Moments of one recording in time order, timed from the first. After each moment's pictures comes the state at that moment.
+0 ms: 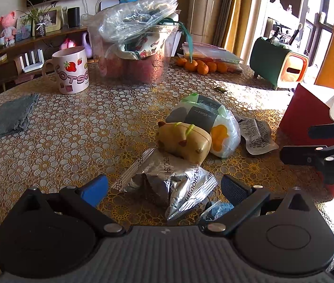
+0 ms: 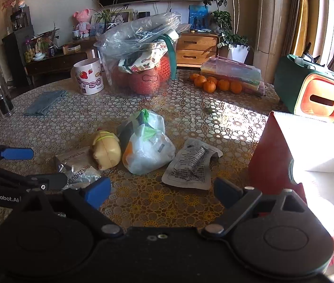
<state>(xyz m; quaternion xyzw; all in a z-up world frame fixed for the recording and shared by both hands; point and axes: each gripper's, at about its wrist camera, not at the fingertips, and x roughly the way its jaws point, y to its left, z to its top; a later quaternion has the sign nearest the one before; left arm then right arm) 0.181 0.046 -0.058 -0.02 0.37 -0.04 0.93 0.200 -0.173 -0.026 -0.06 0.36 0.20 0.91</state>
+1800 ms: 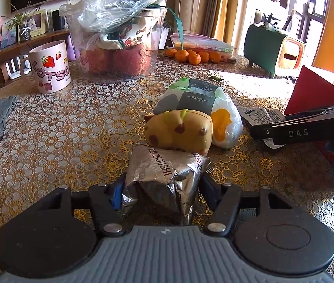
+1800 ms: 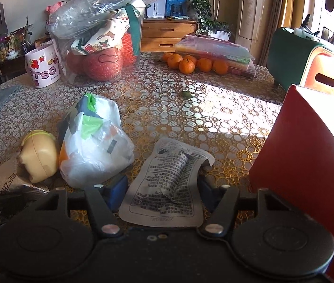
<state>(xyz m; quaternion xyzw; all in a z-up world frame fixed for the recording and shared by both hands) 0.207 0.042 -0.091 0.00 0.37 -0.07 0.93 0.273 -0.174 -0.089 -0.05 0.38 0.14 0.91</state>
